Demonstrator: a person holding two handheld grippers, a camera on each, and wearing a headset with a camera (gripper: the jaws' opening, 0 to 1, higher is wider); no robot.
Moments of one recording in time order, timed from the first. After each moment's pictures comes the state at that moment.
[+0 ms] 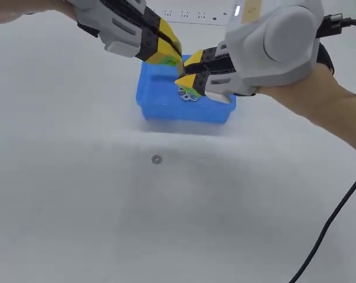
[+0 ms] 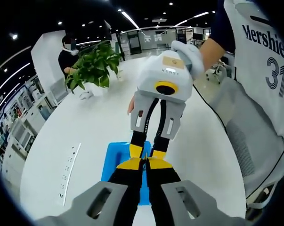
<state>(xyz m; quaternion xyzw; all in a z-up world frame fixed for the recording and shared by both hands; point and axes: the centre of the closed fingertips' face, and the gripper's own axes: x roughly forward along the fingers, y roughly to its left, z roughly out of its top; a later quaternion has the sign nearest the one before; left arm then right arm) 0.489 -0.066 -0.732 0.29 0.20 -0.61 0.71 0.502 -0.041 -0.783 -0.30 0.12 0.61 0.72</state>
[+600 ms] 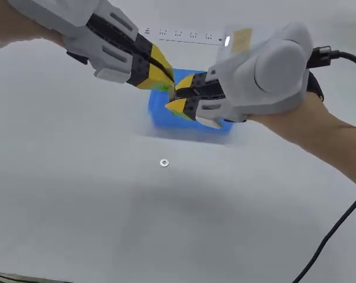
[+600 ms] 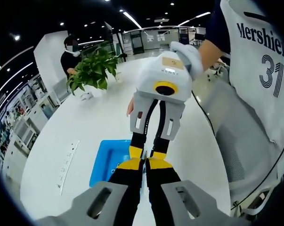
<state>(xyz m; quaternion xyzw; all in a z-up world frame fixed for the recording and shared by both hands) 0.439 -0.053 -0.717 0.28 0.20 -0.60 0.72 0.445 -0.024 -0.761 -0.30 0.10 0.63 0.71</state>
